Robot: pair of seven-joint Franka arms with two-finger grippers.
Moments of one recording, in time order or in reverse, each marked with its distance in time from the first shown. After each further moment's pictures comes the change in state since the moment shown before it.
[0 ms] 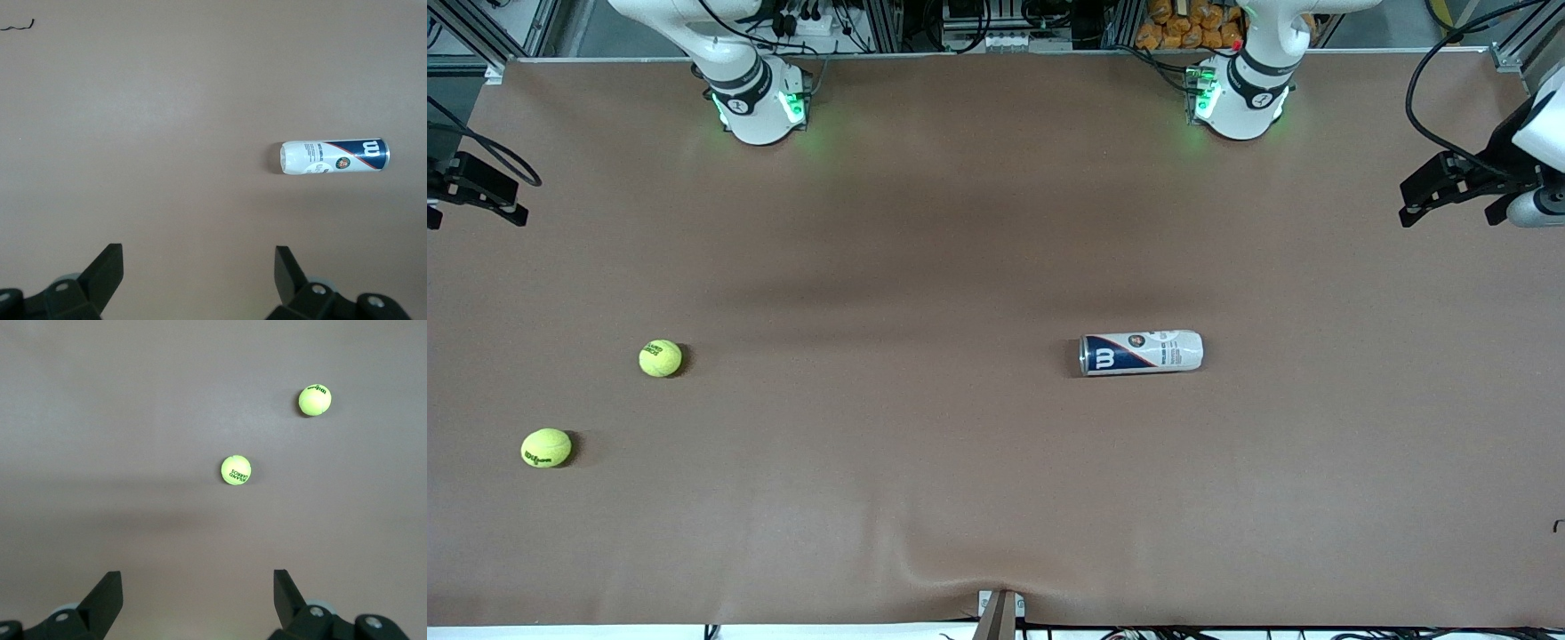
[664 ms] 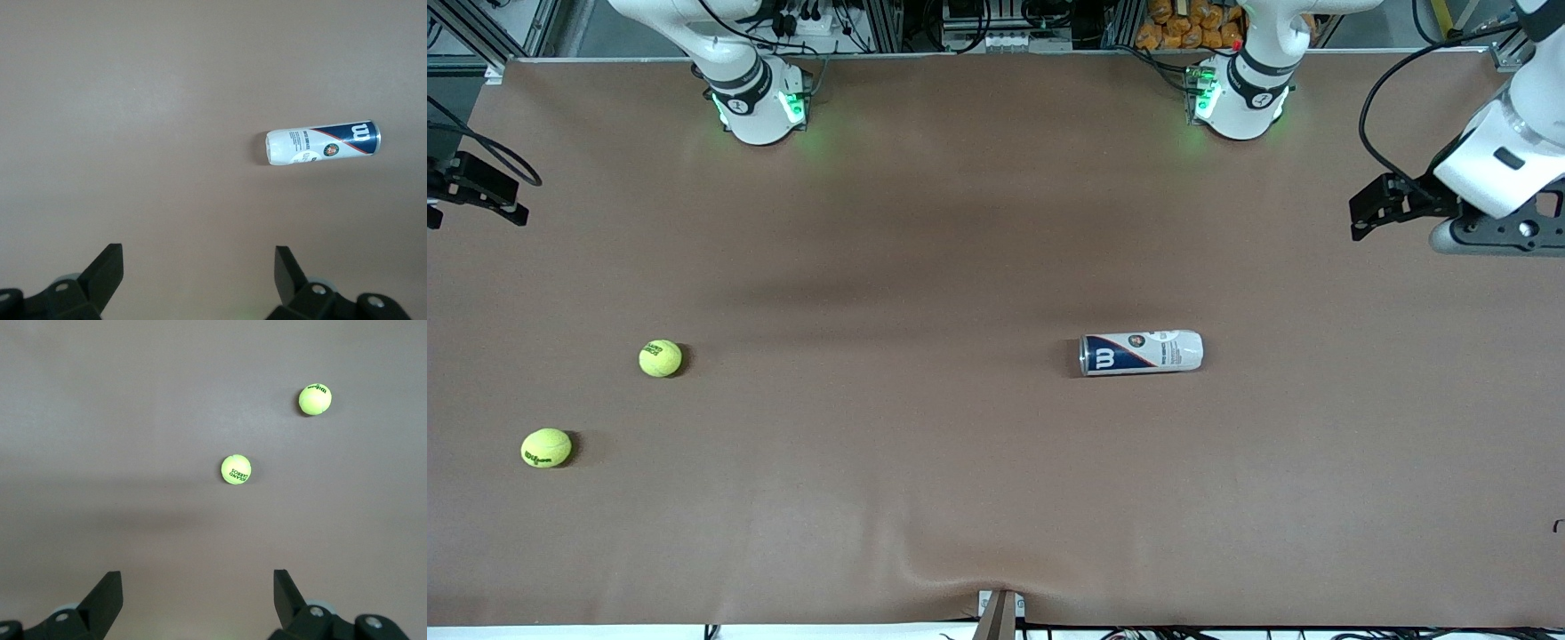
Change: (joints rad) left arm -0.035 0.063 -0.030 0.000 0.000 0.007 0.001; right arm 0.000 0.000 0.000 0.000 0.000 -0.002 0.000
